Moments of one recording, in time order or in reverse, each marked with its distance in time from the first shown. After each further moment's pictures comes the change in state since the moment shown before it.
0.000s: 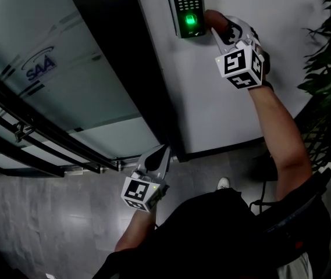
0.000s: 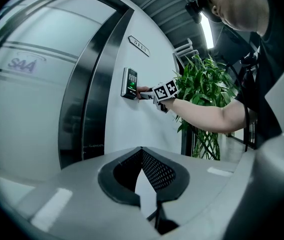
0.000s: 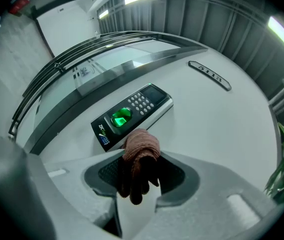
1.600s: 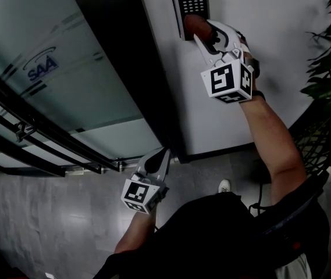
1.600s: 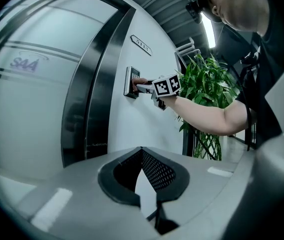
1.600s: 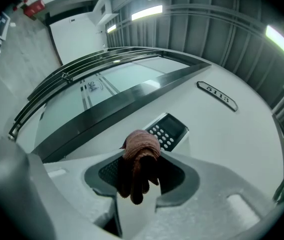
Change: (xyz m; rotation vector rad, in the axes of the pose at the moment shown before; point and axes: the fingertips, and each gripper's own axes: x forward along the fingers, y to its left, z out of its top) left arm -0.002 0.008 -0.002 -0.008 0.011 0.013; right arm -0.011 0.038 0.063 -0.038 -0.165 0.012
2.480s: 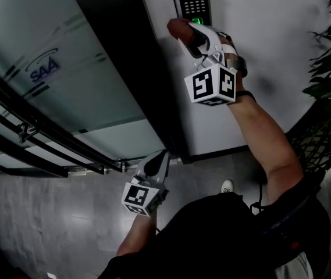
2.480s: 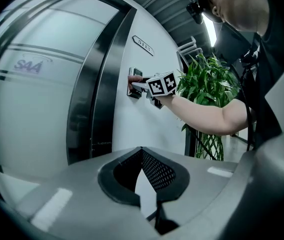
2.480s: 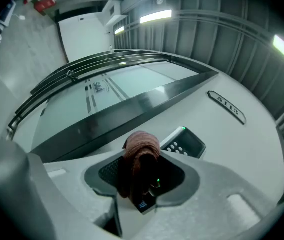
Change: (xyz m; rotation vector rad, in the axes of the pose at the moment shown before) left arm -0.011 0.008 -0.003 0.001 0.005 0.032; right arm 0.016 0.030 0.033 -0.072 -0.041 -0.004
